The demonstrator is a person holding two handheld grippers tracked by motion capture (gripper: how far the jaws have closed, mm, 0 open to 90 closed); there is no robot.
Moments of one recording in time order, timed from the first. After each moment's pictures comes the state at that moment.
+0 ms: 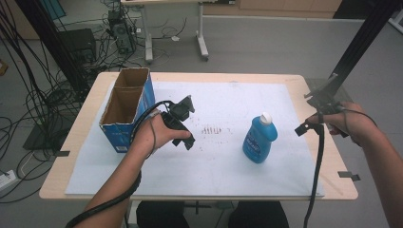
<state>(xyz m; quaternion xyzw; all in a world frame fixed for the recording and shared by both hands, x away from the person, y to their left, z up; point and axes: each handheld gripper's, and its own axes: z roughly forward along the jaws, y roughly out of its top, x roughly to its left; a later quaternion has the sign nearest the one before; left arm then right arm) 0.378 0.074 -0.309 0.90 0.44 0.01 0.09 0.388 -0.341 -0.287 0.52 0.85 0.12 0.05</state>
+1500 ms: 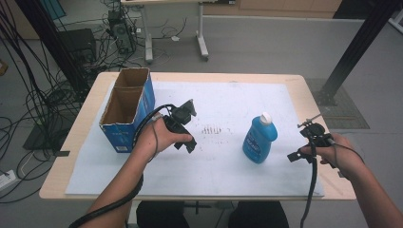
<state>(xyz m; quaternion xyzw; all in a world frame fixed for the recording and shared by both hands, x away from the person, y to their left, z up) 0.373 0.069 -0.322 0.90 0.43 0.01 0.08 0.343 -0.339 -0.361 0.51 0.84 0.15 0.04</state>
